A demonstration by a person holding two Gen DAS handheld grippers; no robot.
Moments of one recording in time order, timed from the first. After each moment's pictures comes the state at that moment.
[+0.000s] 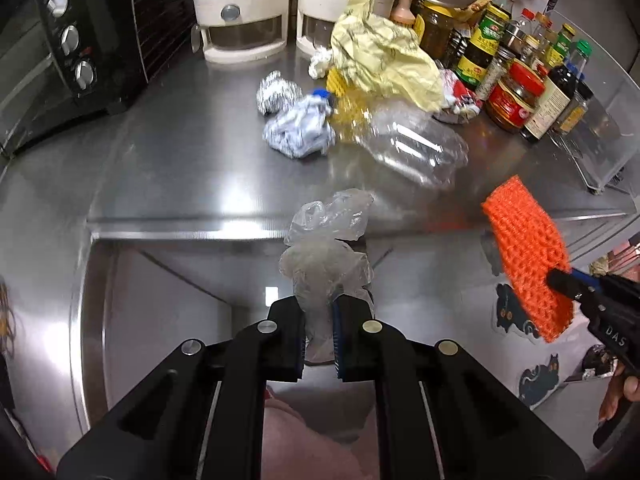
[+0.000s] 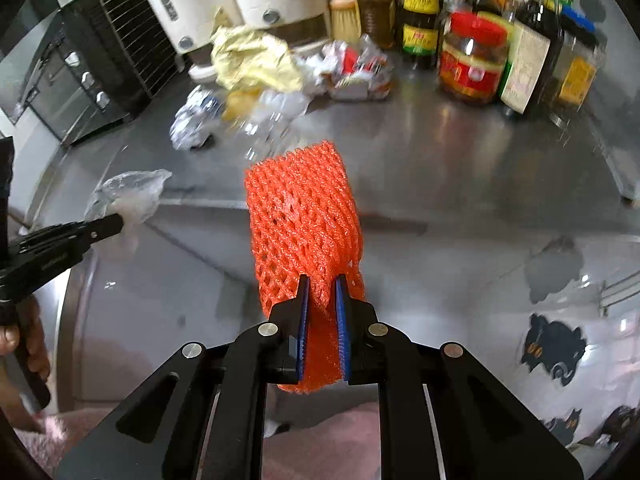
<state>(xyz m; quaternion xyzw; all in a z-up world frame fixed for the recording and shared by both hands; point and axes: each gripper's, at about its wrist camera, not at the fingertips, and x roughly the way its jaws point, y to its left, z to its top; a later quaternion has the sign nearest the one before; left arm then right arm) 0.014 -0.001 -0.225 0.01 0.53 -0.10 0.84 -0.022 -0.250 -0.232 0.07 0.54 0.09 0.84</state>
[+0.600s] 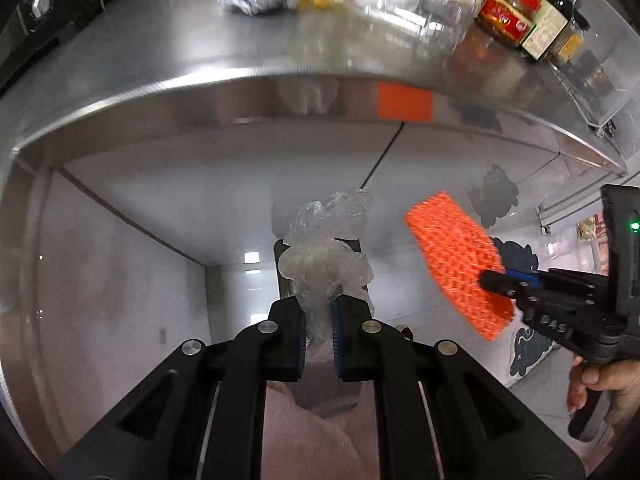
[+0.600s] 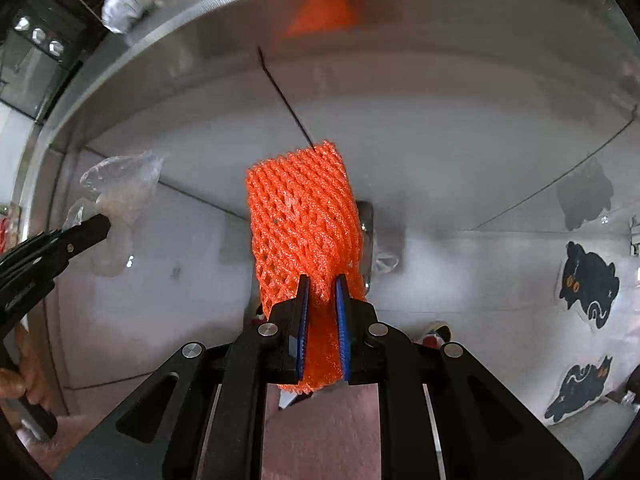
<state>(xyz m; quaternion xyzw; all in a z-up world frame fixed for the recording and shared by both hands) -0.010 -0.012 -0.338 0.01 0.58 -0.14 0.80 -0.028 -0.222 -0.382 0.12 0.63 0.09 0.76</state>
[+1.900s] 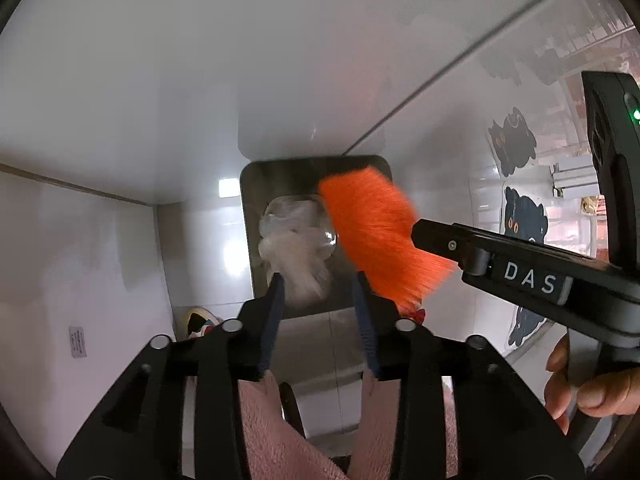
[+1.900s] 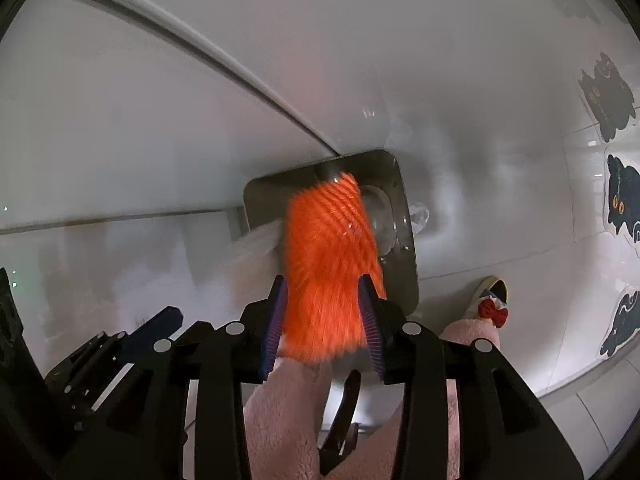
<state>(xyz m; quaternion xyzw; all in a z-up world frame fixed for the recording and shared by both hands) 0.042 -0.029 -0.568 0.00 0.69 -0.15 0.71 0.042 -0.206 -0.563 0.21 0.71 0.02 0.67</state>
